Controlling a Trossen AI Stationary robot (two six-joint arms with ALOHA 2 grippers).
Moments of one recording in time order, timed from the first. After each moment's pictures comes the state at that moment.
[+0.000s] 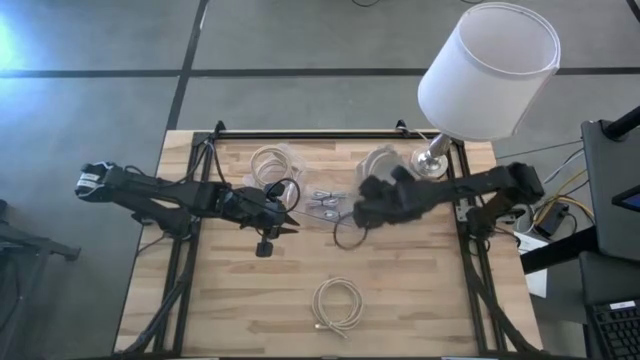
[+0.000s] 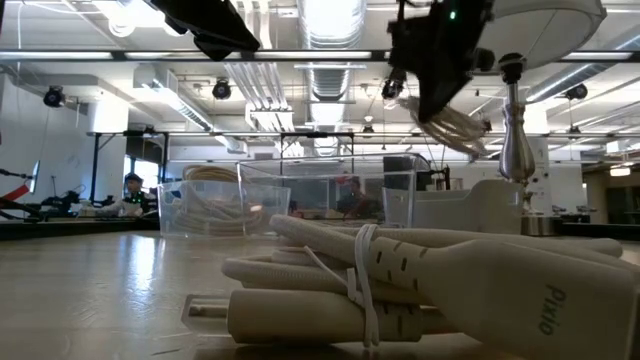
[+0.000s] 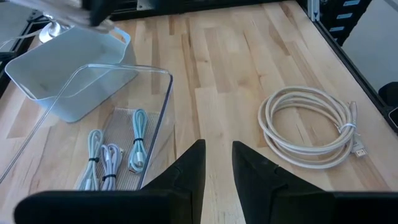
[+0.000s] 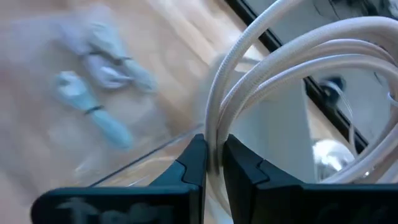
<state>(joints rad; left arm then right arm) -0.14 1.16 0.93 -0.32 -0.04 0.03 0.13 1.61 1.35 -1.12 0.68 0.79</state>
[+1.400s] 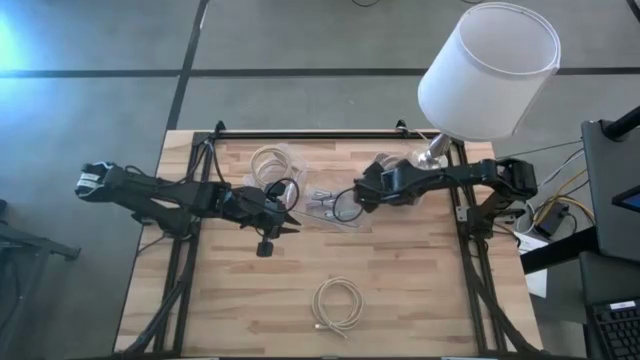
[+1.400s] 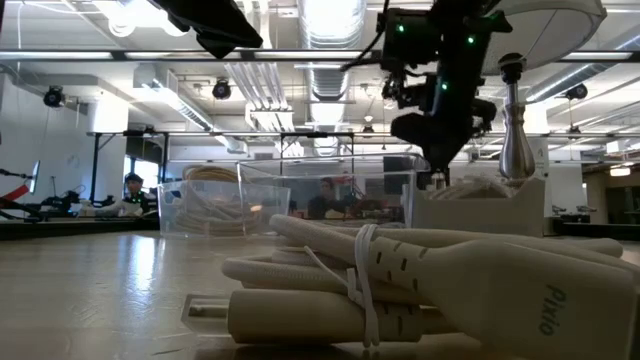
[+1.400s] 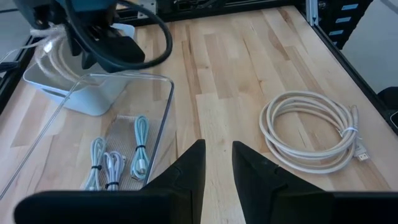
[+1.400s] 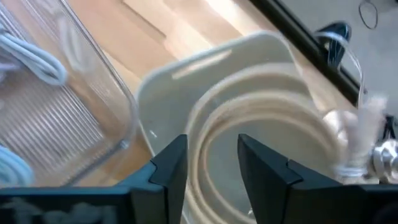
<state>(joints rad) -0.14 1.16 0.93 -0.30 -0.04 0.05 -0.10 1.64 1.13 -0.92 0.62 0.75</state>
